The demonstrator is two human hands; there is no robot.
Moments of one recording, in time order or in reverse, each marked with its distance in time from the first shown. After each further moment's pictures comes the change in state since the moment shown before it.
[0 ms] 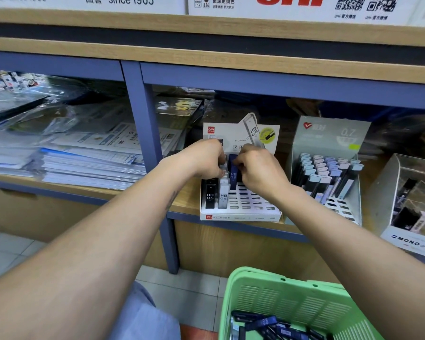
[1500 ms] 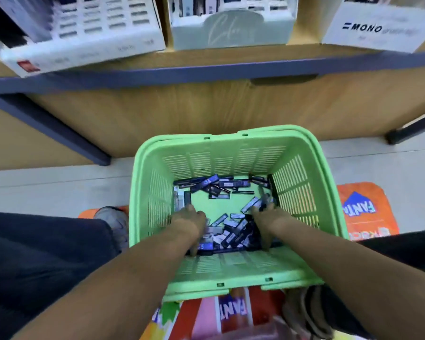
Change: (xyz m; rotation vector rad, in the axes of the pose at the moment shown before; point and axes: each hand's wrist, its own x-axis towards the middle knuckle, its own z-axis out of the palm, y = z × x) left_hand -0.141 0.128 0.409 0.361 -1.120 -0.001; right_hand -0.410 0.127 0.192 -0.127 -1.438 0.457
